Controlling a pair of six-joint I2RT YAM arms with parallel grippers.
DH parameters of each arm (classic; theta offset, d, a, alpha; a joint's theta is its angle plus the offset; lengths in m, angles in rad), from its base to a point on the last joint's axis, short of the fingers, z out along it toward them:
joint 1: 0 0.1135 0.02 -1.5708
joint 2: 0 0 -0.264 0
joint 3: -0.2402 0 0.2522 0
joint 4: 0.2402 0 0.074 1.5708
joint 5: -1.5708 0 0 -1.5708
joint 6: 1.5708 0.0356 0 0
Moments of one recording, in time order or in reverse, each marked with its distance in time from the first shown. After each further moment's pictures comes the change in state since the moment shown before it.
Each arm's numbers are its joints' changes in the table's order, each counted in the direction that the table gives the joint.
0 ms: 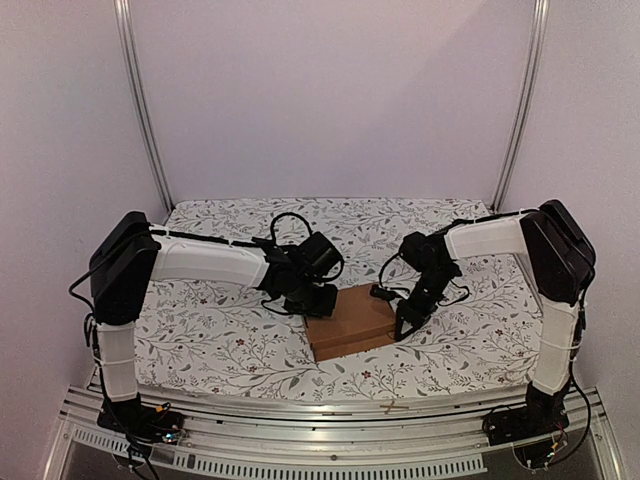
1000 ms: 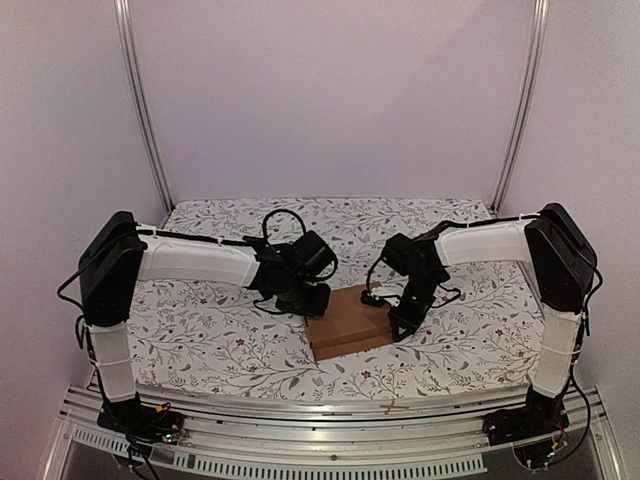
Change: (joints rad) left arm 0.000 -0.040 0.026 0.018 0.047 0.021; right arm 0.127 -0.037 -0.013 -0.009 -0.266 0.032
